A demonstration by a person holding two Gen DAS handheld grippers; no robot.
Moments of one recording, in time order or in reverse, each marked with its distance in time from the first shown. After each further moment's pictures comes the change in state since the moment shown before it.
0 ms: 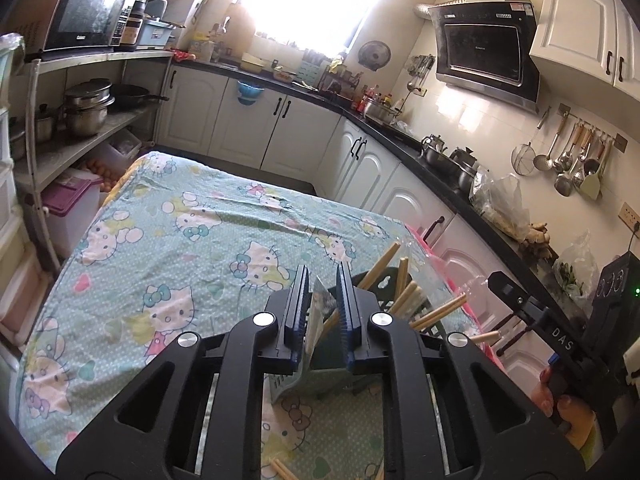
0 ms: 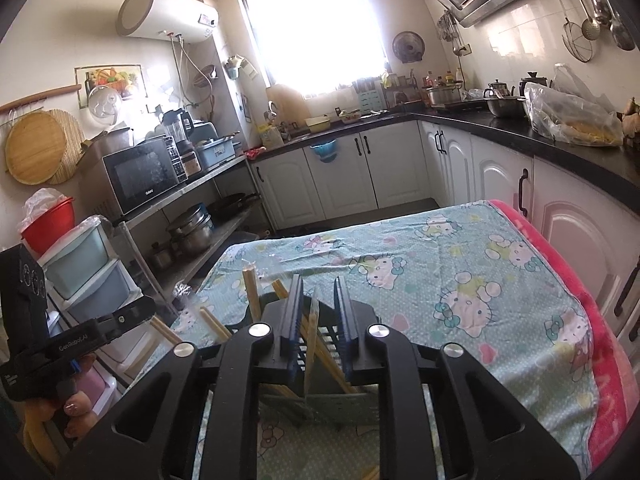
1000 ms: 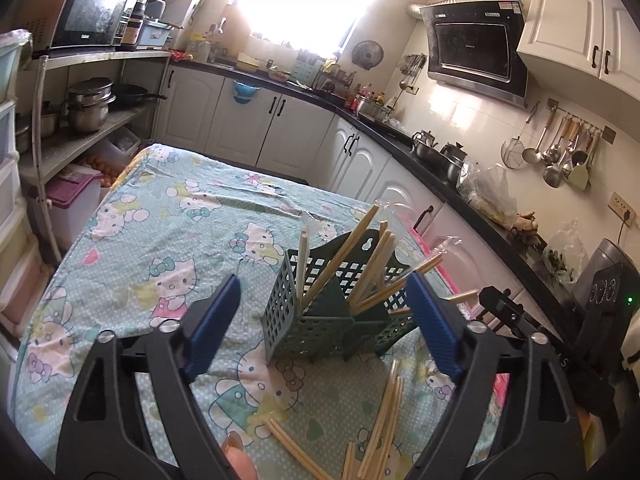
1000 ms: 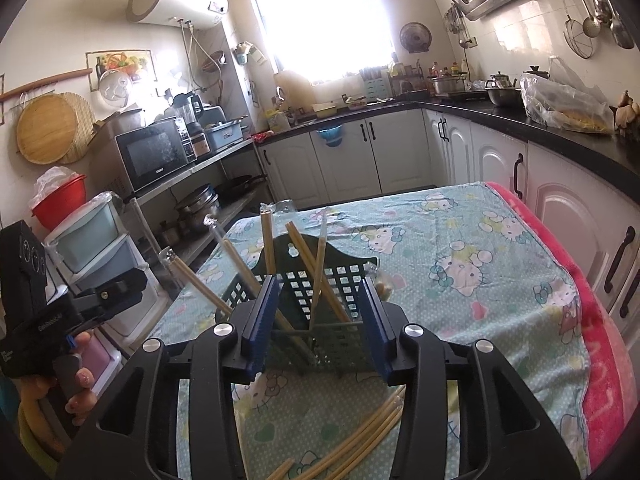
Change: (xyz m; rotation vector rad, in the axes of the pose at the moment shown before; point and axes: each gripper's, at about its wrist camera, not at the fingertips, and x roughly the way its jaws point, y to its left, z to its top) left arm -0.036 -0.005 -0.032 0.007 -0.005 -0.015; right arm -0.041 0.004 -0.038 -0.032 0.051 0.017
